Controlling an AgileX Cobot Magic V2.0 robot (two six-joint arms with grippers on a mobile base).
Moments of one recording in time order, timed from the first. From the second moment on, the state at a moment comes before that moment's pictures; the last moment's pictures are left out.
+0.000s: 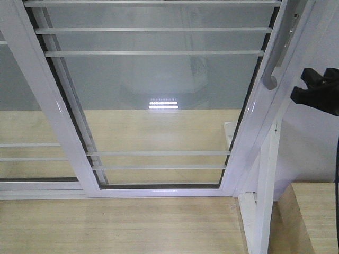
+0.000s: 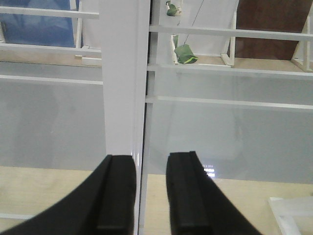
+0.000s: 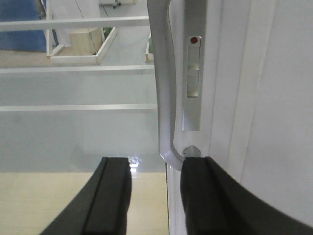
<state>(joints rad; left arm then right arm) 0.02 0.65 -0.40 -0.14 0.04 0.04 0.02 1.18 -0.56 -0.24 -0.28 0.28</state>
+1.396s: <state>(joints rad) 0.02 0.65 -0.40 -0.14 0.04 0.04 0.06 1.88 -1.26 -0.35 -0.19 0.33</state>
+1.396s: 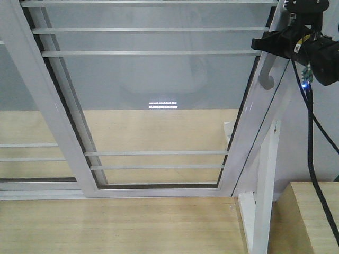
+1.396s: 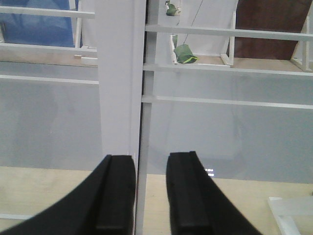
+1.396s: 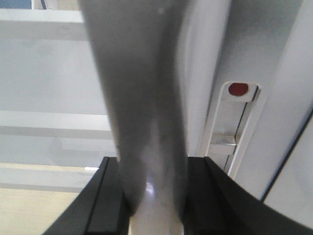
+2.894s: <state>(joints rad) 0.02 0.65 -0.40 -0.14 0.04 0.04 0.36 1.55 -1.05 -0.39 -0.10 0.30</state>
